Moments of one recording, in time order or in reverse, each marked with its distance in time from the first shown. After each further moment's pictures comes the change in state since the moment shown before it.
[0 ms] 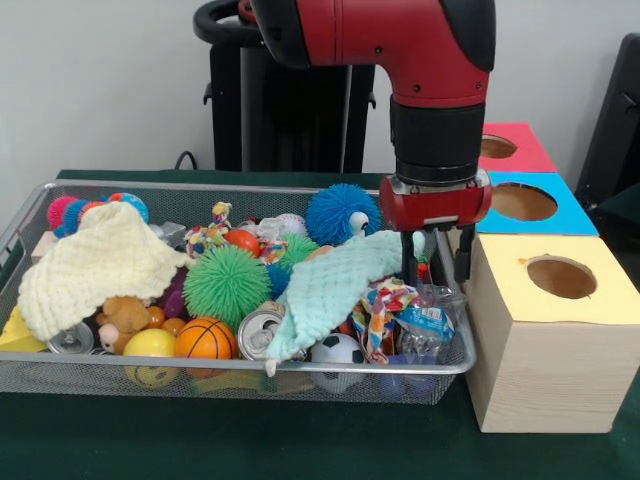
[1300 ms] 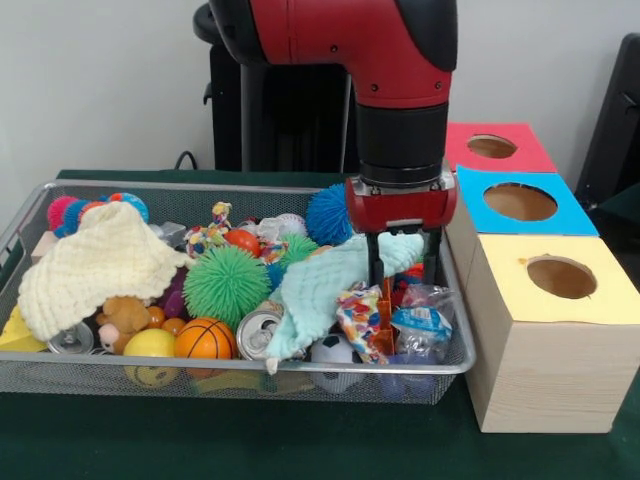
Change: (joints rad) arm -0.076 -0.010 0.016 -0.001 -0.001 0.007 0.000
